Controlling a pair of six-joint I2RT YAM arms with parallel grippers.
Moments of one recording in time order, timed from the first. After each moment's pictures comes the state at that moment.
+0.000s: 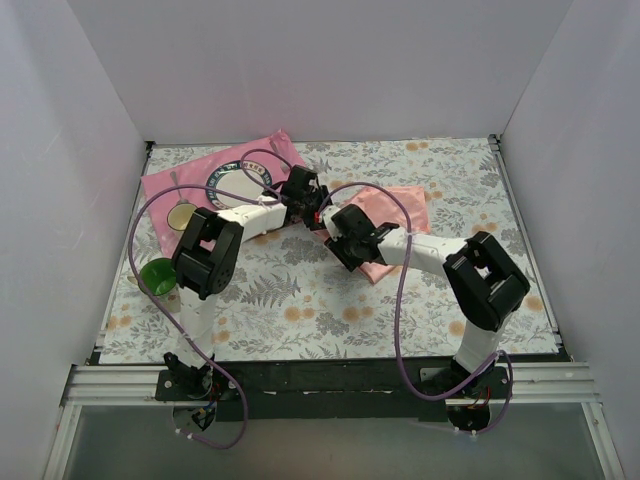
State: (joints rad) left arm -0.53 2.09 1.46 -0.16 0.25 -0.78; right arm 0.77 1.78 1.09 -0.29 0.12 -0.13
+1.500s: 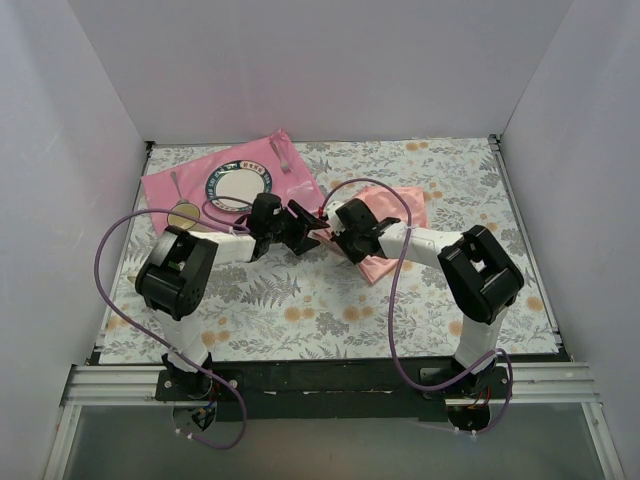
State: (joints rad) left arm -0.44 1.83 0.93 0.31 0.39 -1.32; right arm 0.73 1.83 1.12 -0.27 0.10 -0.14
